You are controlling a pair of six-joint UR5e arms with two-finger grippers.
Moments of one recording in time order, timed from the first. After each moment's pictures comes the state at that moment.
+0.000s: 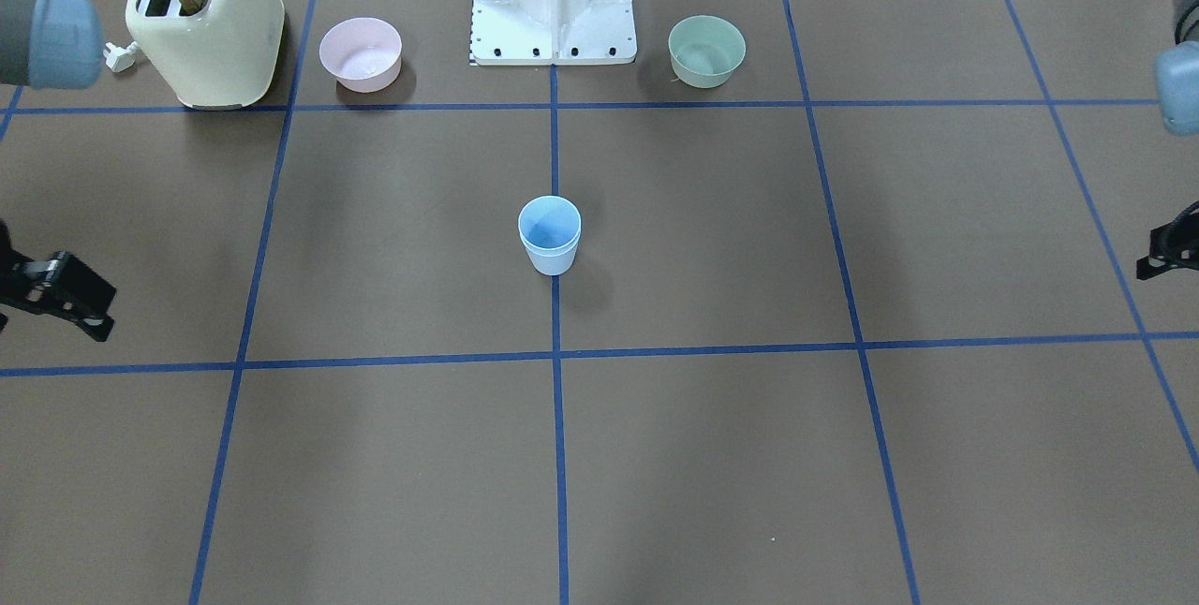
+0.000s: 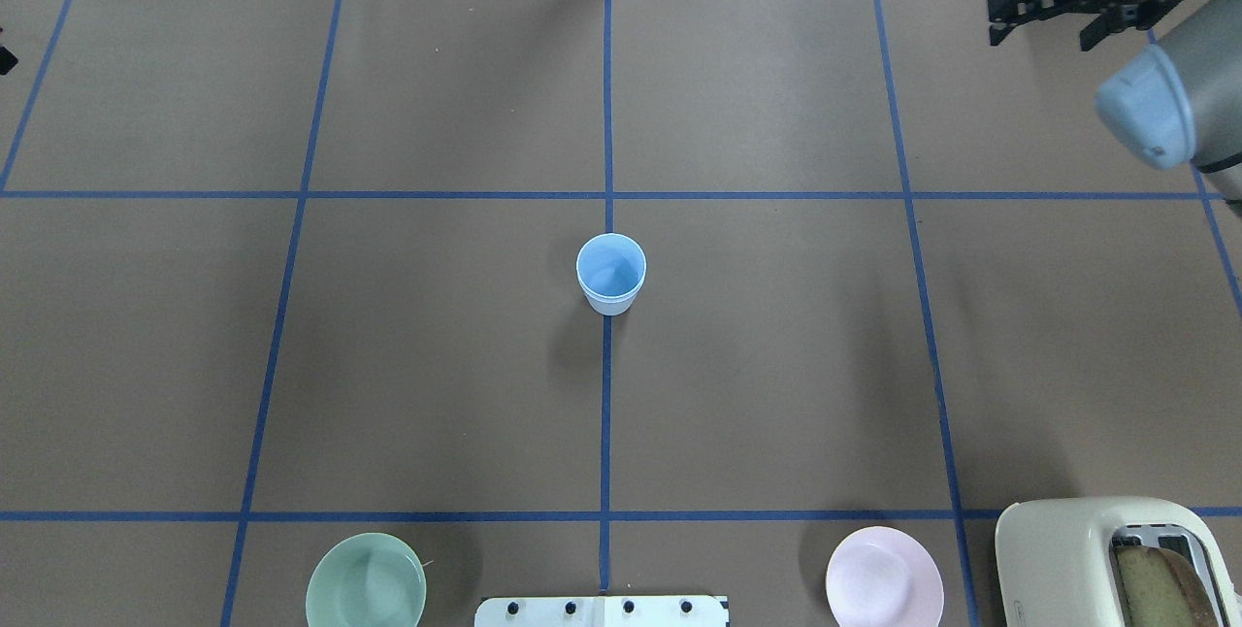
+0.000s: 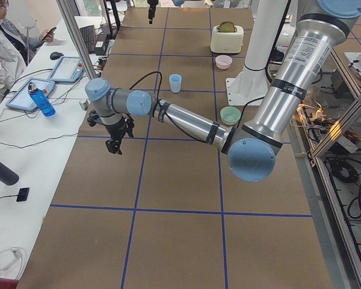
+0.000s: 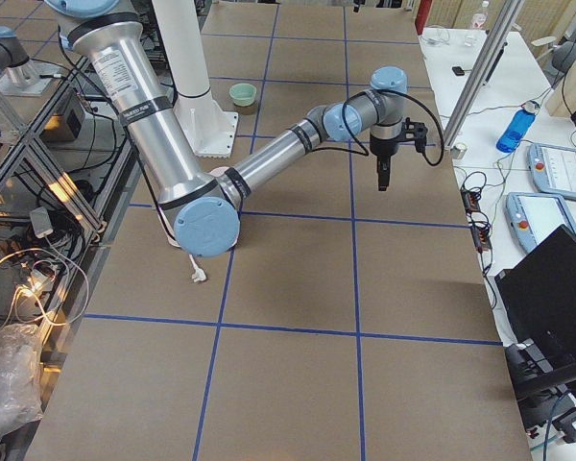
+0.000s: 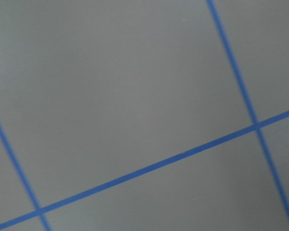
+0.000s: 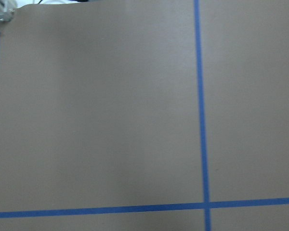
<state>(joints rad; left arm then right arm) -1.41 -1.98 -1.50 -1.31 -2.37 0.22 1.21 -1.16 1.73 -1.66 2.17 0.66</state>
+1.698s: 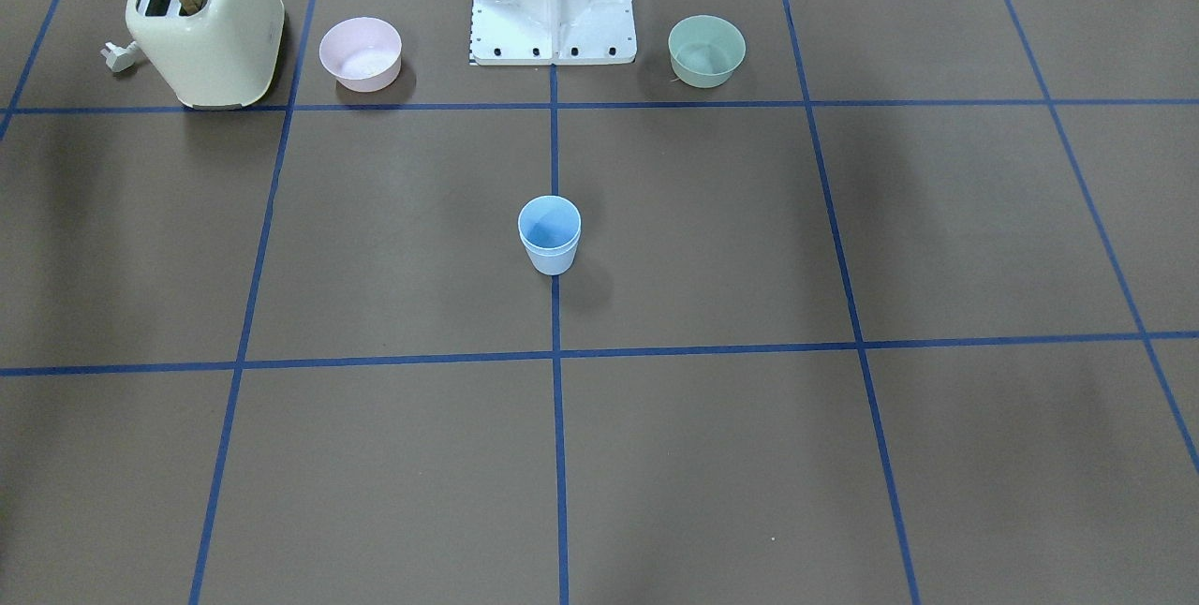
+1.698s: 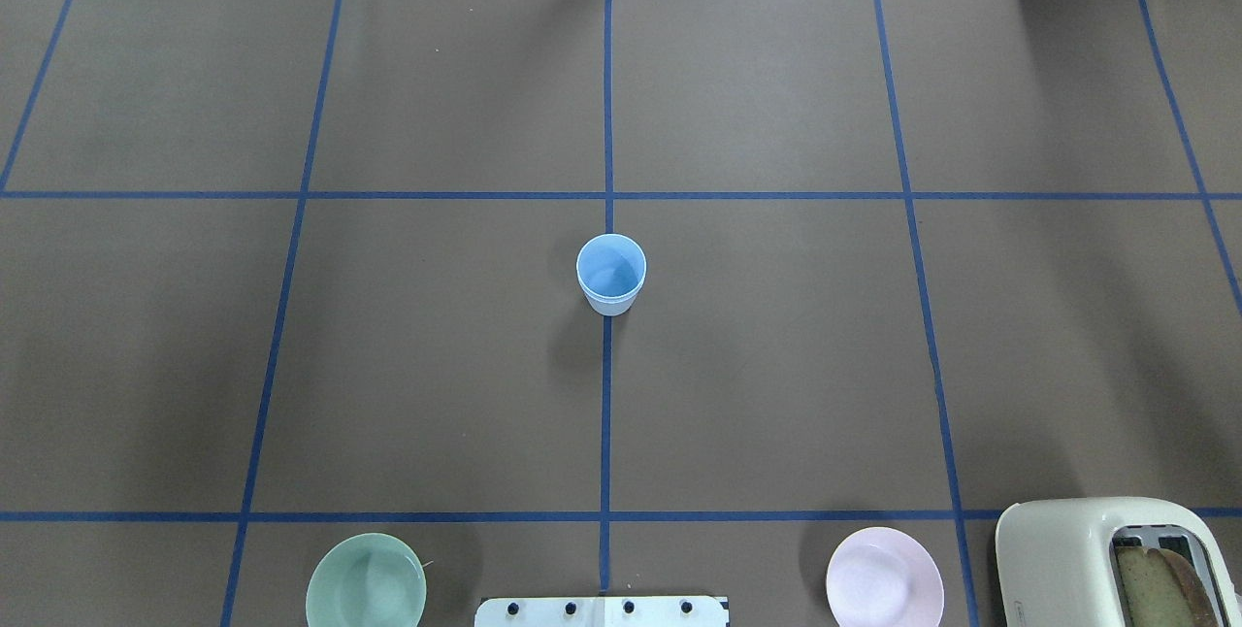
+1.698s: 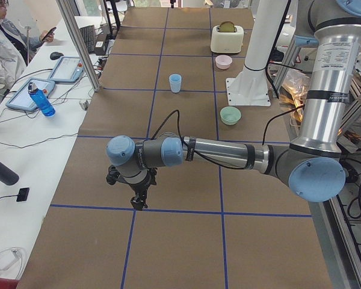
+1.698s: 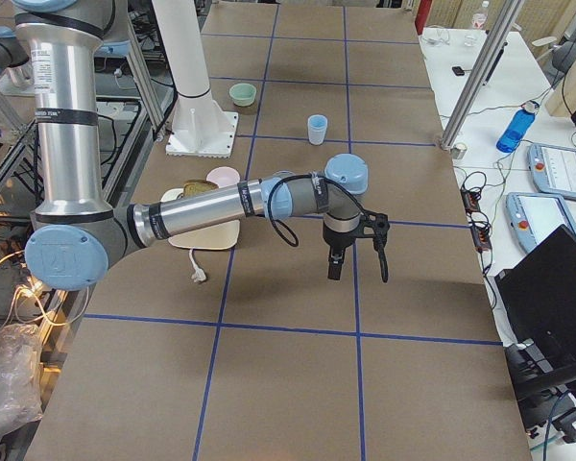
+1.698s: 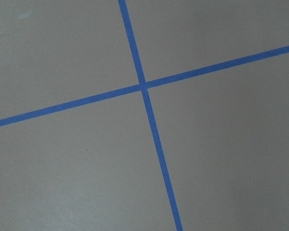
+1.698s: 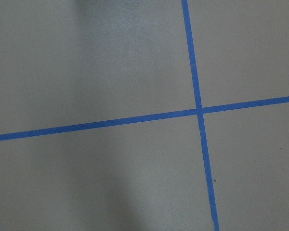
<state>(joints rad) -1.55 -1.69 -1.56 -1.31 -2.36 0.35 1.43 -1.56 1.83 -1.65 2.28 0.37</state>
